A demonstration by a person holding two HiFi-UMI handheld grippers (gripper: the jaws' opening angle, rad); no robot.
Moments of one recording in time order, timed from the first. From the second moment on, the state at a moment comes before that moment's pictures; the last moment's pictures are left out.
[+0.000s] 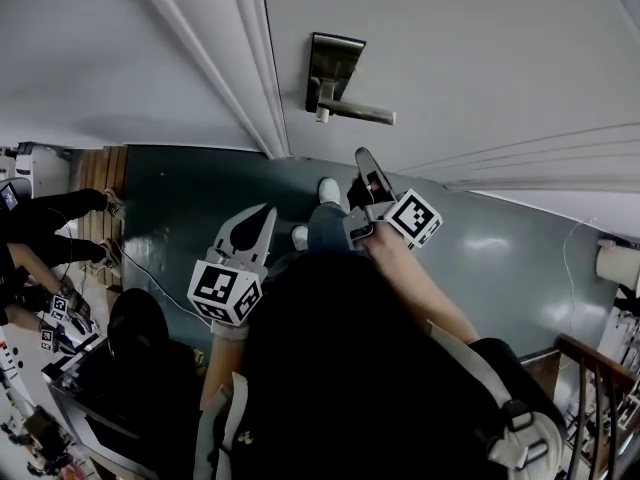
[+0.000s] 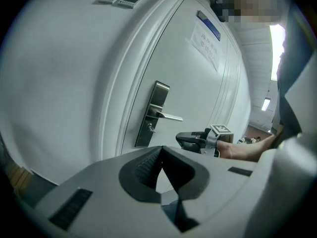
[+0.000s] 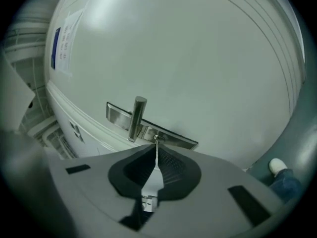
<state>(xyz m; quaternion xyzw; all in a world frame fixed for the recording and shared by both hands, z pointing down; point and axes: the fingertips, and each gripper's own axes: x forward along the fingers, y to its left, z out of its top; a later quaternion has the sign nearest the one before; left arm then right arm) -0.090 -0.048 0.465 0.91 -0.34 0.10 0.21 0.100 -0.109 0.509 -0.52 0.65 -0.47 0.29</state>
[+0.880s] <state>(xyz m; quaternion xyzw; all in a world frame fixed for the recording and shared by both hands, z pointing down) -0.024 -0.077 0.426 0.96 -0.25 0.08 0.13 0.130 -0.041 0.414 -0.59 0.78 -0.22 0.02</state>
